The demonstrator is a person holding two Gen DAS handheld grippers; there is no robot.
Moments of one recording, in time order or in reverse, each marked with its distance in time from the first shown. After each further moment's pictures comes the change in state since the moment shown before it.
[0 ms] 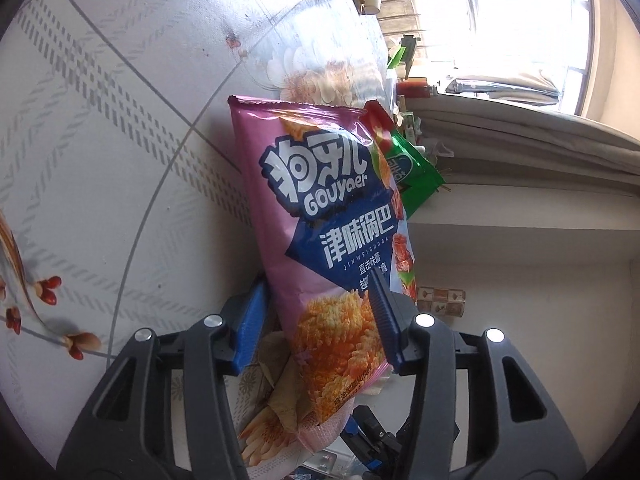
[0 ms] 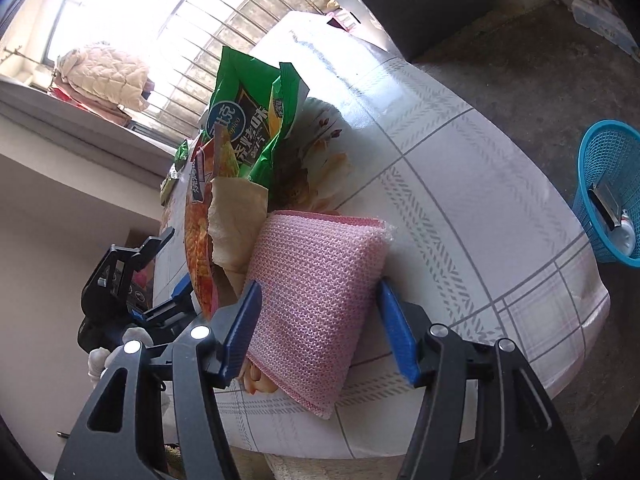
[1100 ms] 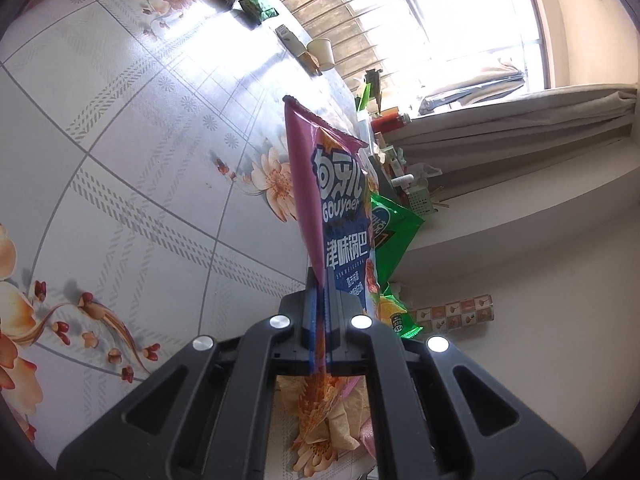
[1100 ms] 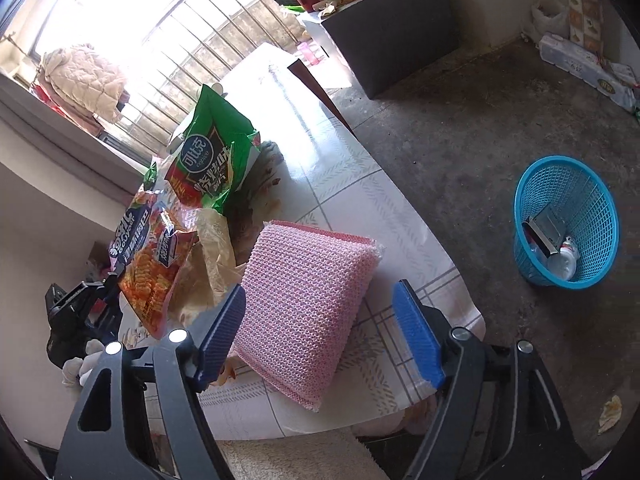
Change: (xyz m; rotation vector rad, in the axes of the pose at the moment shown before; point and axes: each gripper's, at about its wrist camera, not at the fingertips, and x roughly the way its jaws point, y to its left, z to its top) left arm -0.064 -0.026 -0.004 0.260 -0.189 0.038; right arm -0.049 -0.015 0.004 -0.050 -0.098 -0.176
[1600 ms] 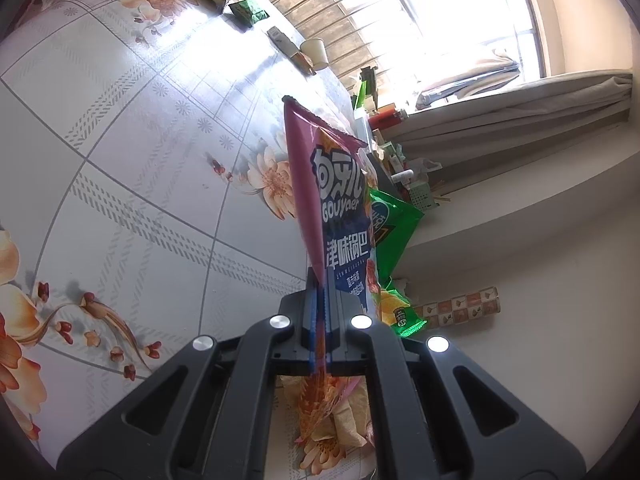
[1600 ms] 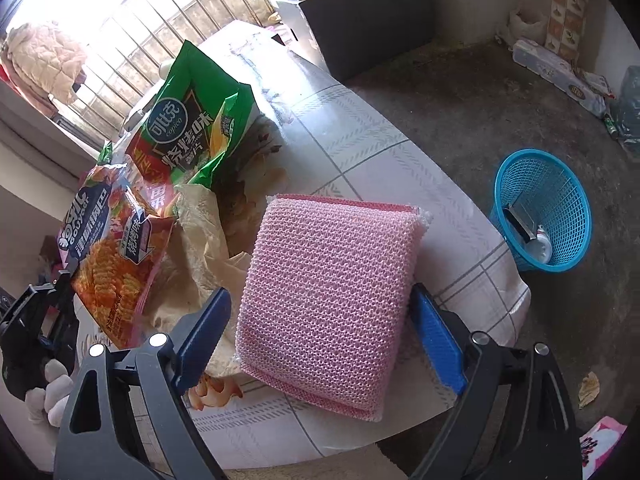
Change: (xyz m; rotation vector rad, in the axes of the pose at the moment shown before) left arm 0.002 -0.007 0.000 0.037 -0.005 0.010; right arm 0.044 0.047 -0.008 -0.003 0.035 -0.222
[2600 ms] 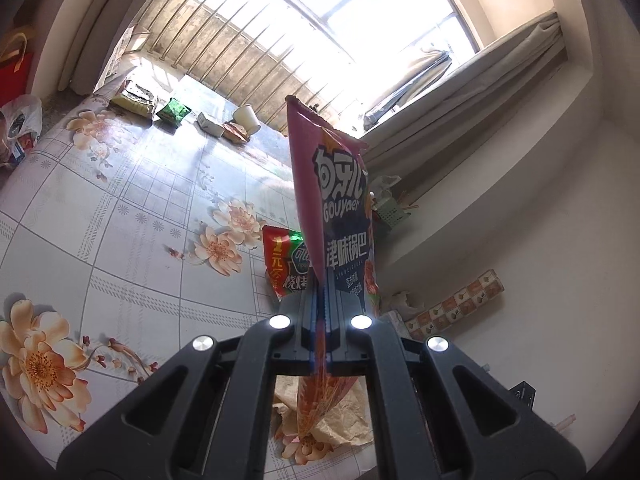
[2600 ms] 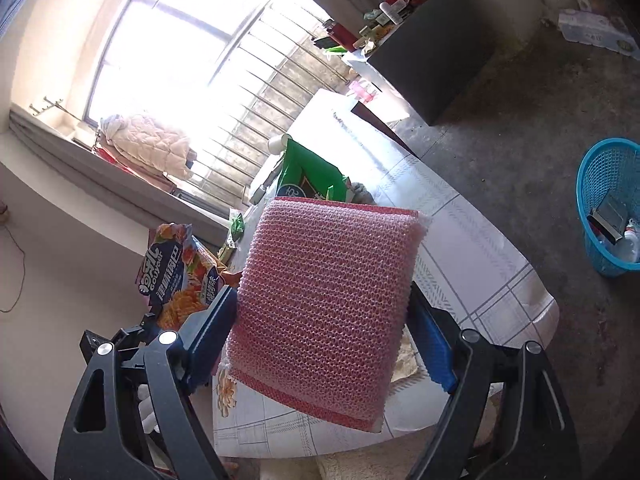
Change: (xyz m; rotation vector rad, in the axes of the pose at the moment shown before) left arm -0.084 -0.092 -0.016 0.313 -0.160 -0.038; right arm -0.072 -0.056 -0.006 0.150 -0.191 0.553
